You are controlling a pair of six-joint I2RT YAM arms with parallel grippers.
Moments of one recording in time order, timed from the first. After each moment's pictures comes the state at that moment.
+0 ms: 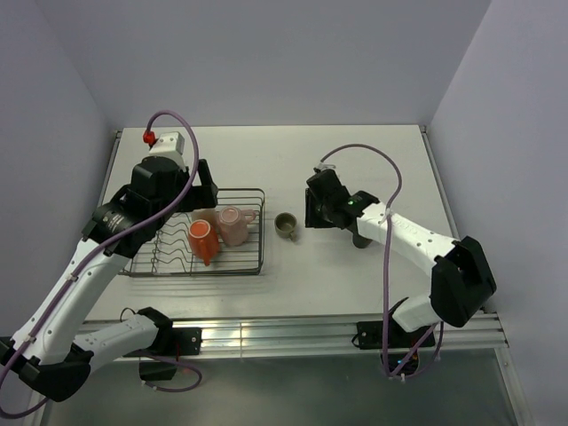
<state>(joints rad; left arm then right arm) -0.55 1.02 1.30 -0.81 -0.30 -0.44 0.63 1.43 1.05 -0.54 0.18 0.55</state>
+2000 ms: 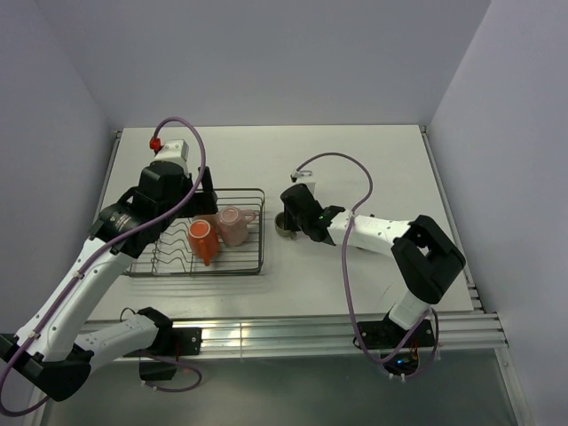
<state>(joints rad) -0.55 1.02 1.25 -0.83 -0.32 -0.44 0.77 1.64 0.97 -0.12 0.35 0.56</state>
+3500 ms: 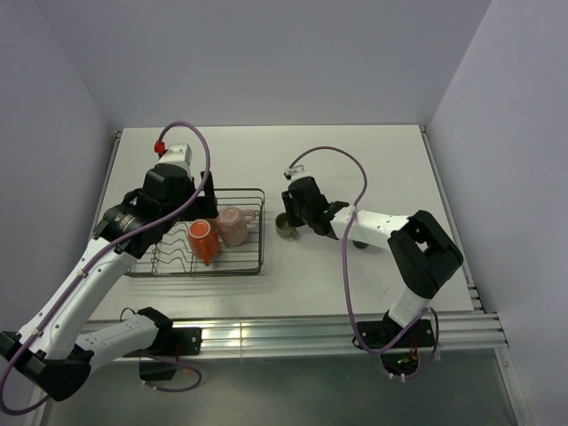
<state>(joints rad) -0.55 1.03 1.21 -0.83 -0.32 -0.42 0.69 1.67 0.97 -0.03 0.18 0.29</state>
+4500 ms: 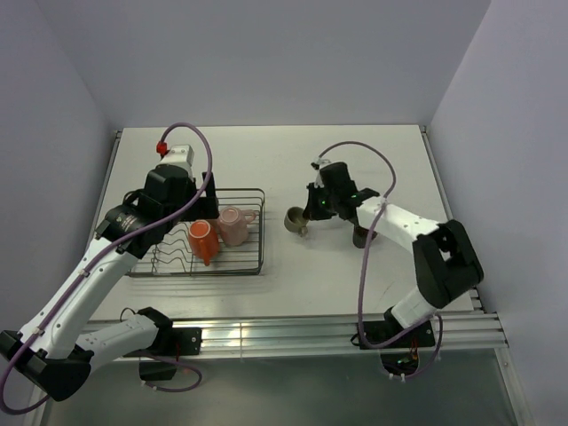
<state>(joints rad) -0.55 1.02 1.19 -0.81 -0.31 -0.41 0.50 1.57 0.97 -0.22 -0.12 0.36</state>
